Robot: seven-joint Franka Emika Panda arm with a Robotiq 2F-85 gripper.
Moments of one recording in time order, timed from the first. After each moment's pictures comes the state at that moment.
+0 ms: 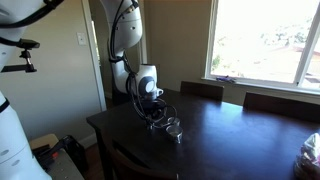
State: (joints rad) arm -0.16 0.63 0.22 -2.25 -0.29 2.94 -0.50
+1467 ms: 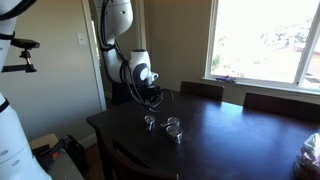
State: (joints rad) arm -0.17 0.49 0.29 -2.31 -0.29 3.07 -0.50
